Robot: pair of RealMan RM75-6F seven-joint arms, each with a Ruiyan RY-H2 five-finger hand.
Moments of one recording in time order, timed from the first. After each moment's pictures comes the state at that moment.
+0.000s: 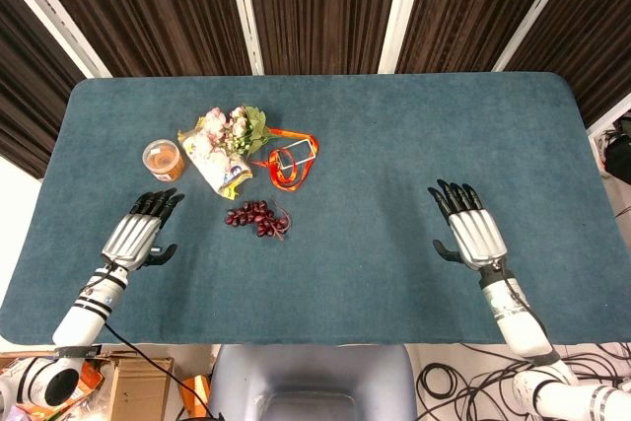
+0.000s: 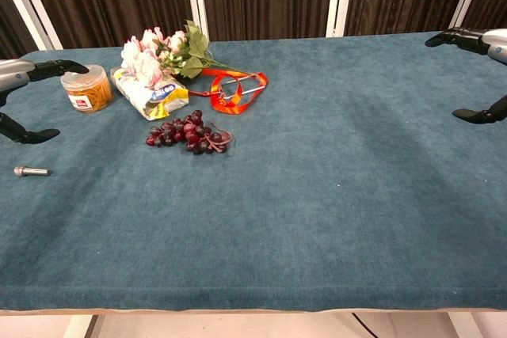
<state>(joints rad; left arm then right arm) -0.54 -1.28 -0.18 -1.54 1.25 0.95 0.15 0.44 -1.34 0.19 -1.56 -1.29 1.09 -0.30</state>
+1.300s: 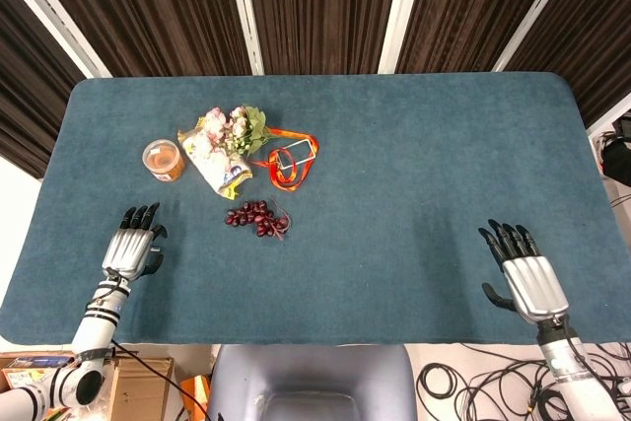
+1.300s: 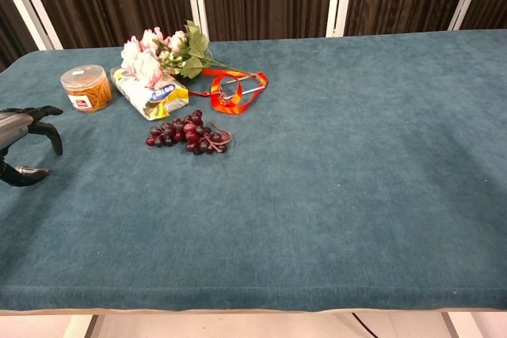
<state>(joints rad) -0.51 -1.52 -0.11 -1.22 1.15 1.02 0.29 0.23 -1.16 0.00 -1.66 -1.45 1.31 -0.20</state>
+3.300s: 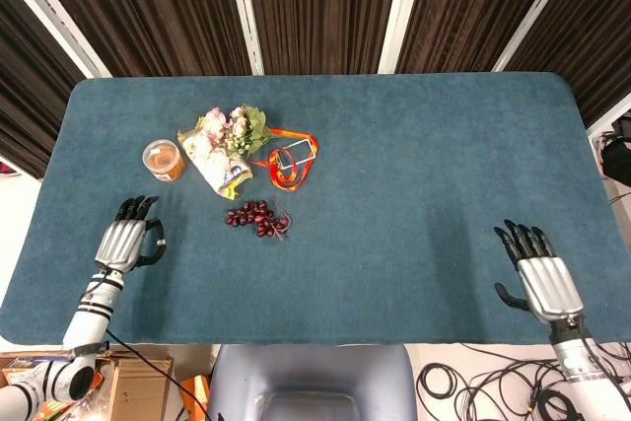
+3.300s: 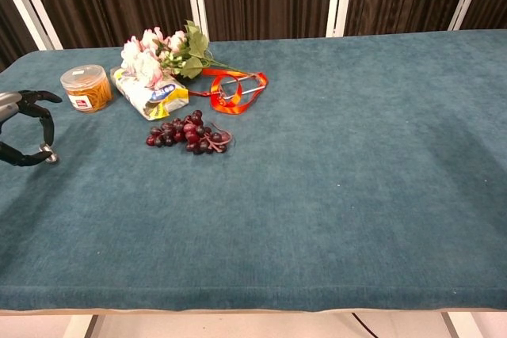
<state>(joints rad) -0.50 -1.50 -0.14 -1.18 1.26 1.03 -0.01 0.21 -1.14 0.02 -1.64 -1.44 1.28 -0.14</state>
